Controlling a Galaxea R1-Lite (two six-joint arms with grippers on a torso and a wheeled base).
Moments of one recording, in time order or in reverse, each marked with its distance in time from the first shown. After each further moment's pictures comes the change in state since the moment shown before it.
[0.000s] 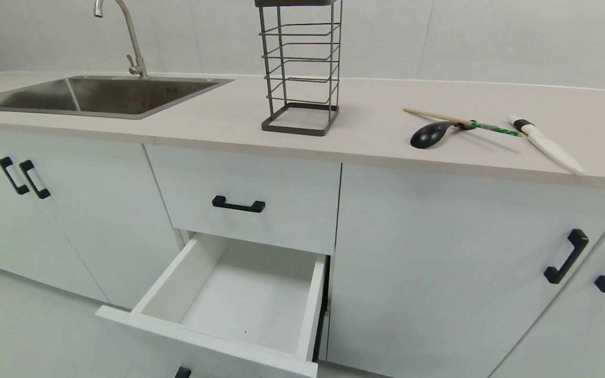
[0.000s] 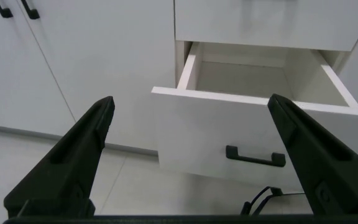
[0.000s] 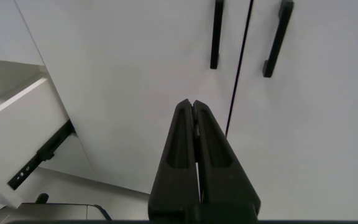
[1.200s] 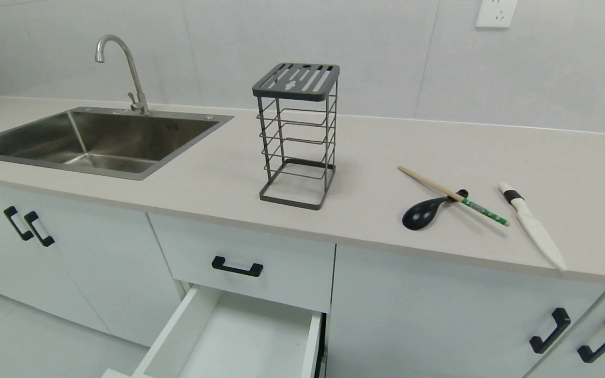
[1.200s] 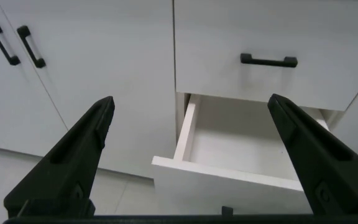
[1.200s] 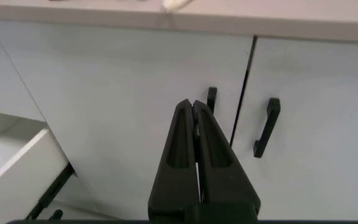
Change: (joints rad) left arm 0.000 0.000 0.000 0.001 0.003 -0.001; right arm -0.001 0.001 0.000 0.000 0.000 0.000
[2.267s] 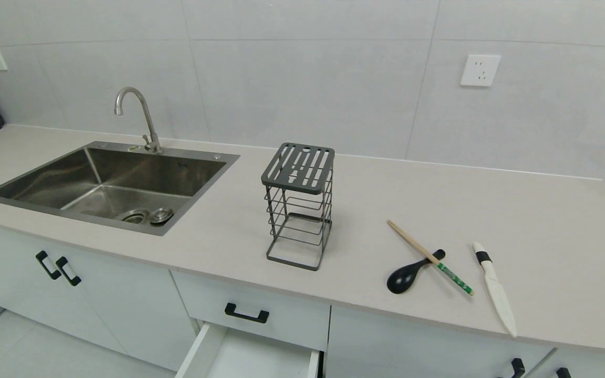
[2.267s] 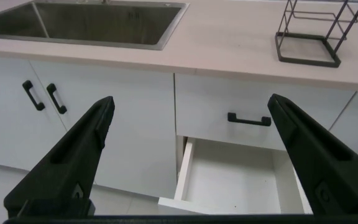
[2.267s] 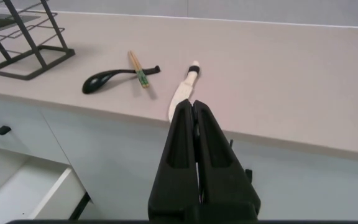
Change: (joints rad) left arm 0.000 0.000 0.000 -0.002 0.000 0.000; right arm 0.001 0.000 0.000 0.000 -0.001 0.000
